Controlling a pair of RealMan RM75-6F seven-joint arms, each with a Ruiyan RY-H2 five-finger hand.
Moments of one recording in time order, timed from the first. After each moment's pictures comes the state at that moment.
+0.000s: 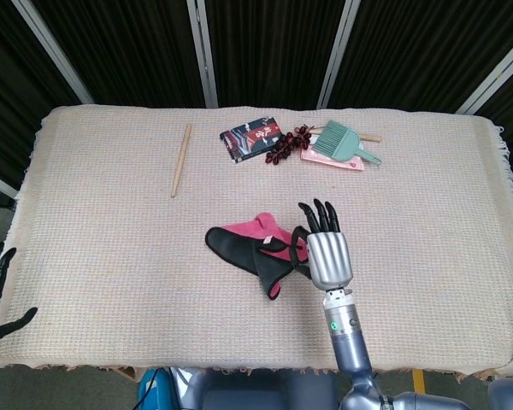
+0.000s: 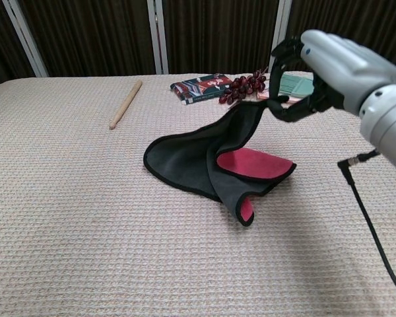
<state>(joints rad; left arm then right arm) 0.01 -1.15 -0.04 -1.71 1.52 1.61 0.20 0.48 -1.77 0.35 -1.79 -1.24 1.35 -0.69</state>
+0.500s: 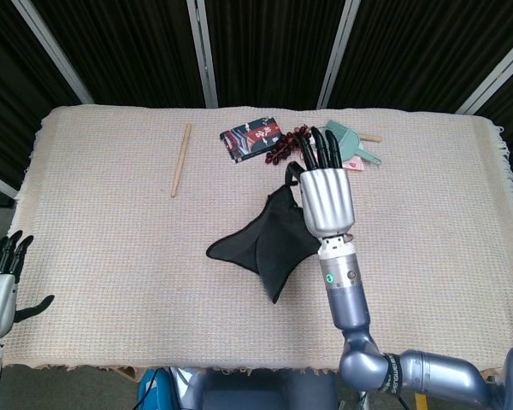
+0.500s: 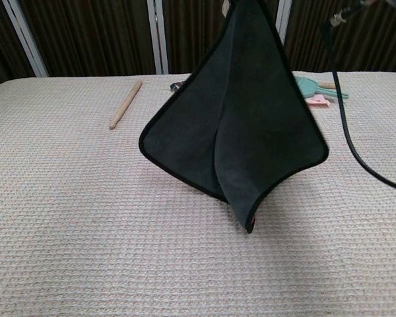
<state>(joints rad) -0.06 -1.19 -0.10 -1.75 1.44 1.51 0.24 0.73 -1.65 0.68 -1.89 -1.04 1.28 -0.95</state>
